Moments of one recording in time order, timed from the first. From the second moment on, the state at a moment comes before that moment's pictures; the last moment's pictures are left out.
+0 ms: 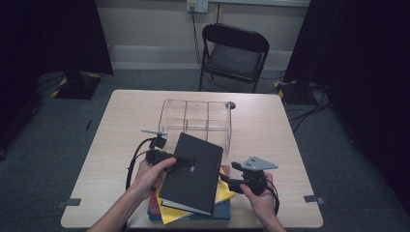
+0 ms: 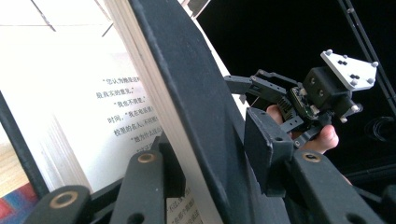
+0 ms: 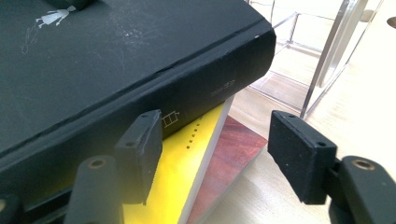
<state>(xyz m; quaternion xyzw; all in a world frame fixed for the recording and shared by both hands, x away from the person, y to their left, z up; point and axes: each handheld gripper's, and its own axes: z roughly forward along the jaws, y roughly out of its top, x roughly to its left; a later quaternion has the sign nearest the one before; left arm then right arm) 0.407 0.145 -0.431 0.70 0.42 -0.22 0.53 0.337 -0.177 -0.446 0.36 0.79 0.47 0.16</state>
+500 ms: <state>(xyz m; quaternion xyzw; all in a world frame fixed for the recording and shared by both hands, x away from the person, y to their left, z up) 0.387 0.143 -0.414 0.72 0.38 -0.15 0.56 0.331 -0.185 -0.433 0.36 0.76 0.53 0.11</state>
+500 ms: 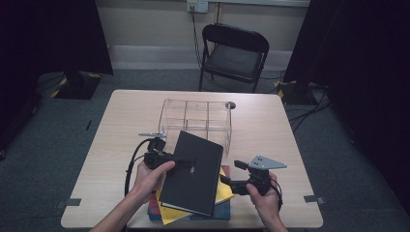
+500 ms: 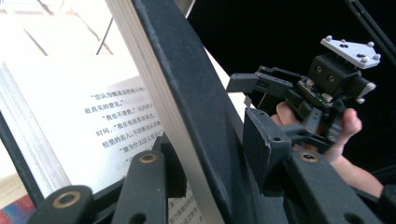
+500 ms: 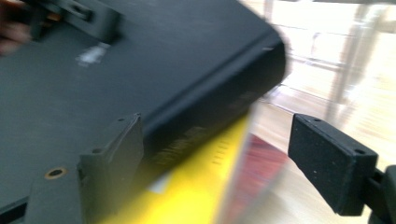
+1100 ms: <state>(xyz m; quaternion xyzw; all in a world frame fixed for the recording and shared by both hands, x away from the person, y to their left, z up) 0.357 0.144 -0.395 0.73 0.30 -0.08 0.61 0.352 -0.160 -0.443 0.31 0.74 0.59 -0.10</state>
